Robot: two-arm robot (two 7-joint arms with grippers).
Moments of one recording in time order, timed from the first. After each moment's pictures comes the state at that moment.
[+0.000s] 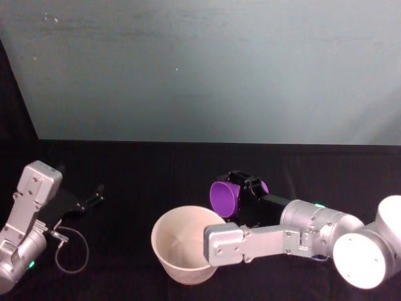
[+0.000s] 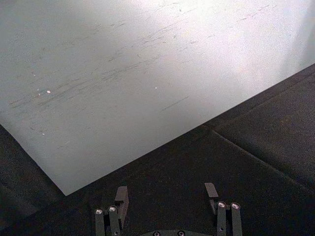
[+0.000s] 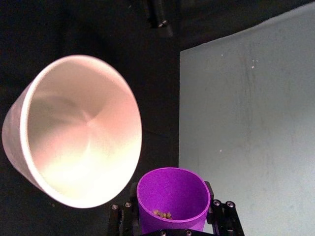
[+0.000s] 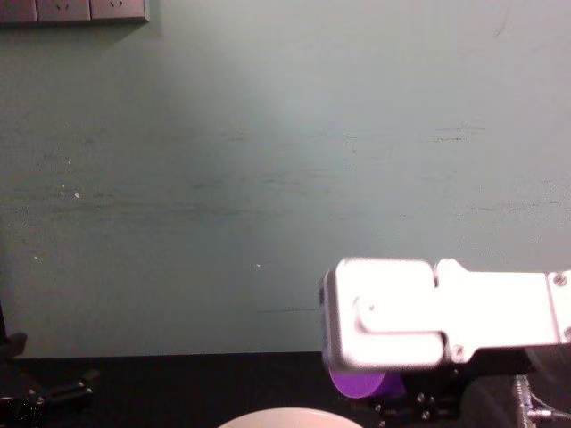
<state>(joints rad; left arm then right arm) -0.20 0.60 0.45 -1.41 -0.25 -0.12 0.03 0.46 0.58 -0.74 -1.73 -0.65 0.16 0.49</state>
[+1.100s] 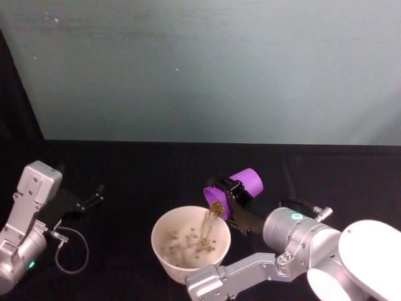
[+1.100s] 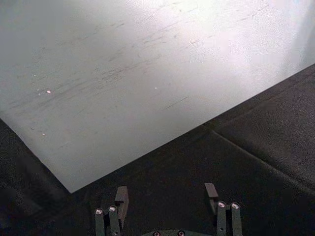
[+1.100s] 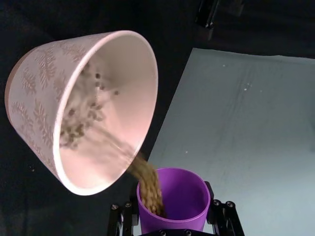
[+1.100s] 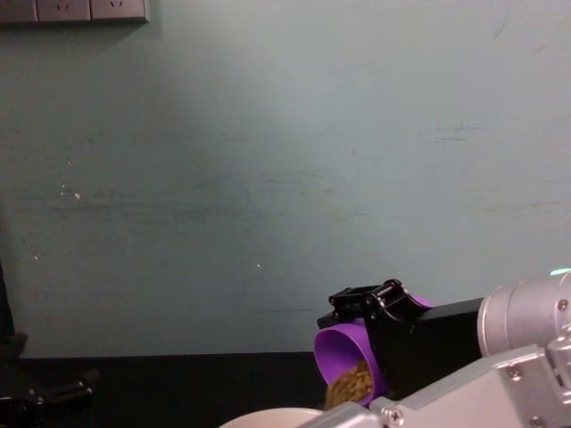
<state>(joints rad) -0.20 0.60 0.45 -1.41 -0.25 -0.12 0.03 0.50 0.58 -0.87 -1.77 -1.09 0.18 0.52</state>
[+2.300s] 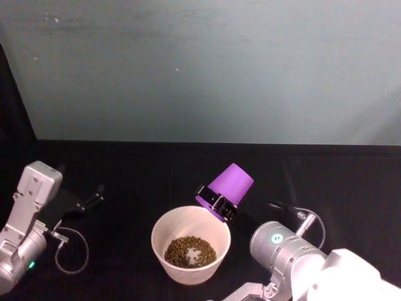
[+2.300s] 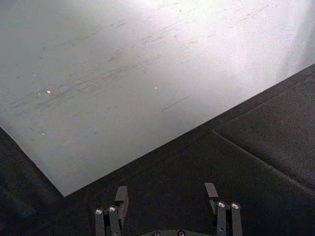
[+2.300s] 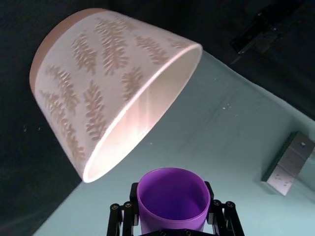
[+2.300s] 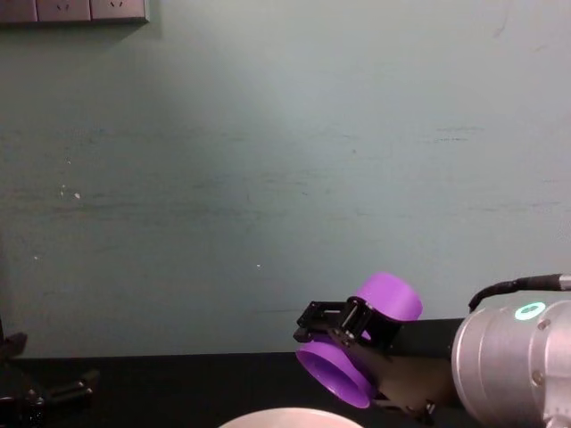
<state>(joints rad) -0.20 0.60 0.45 -1.41 -0.25 -0.12 0.03 0.52 0.58 -1.00 -1.80 -1.53 0.16 0.54</state>
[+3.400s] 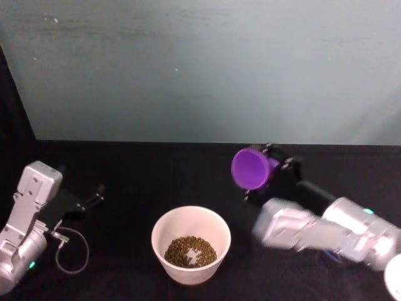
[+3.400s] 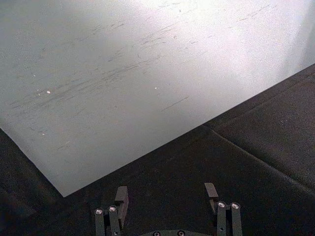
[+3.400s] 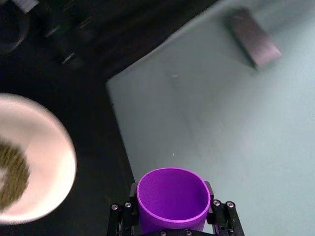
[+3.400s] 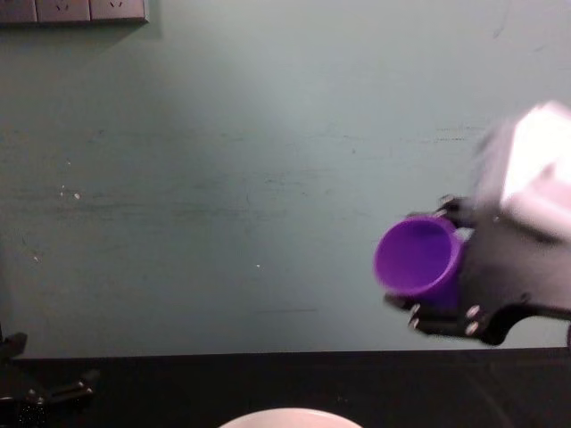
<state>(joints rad) -0.20 0.60 0.45 -1.41 -0.25 -0.12 0.03 0.21 0.55 -0.45 -1.79 -0.52 -0.06 0.26</state>
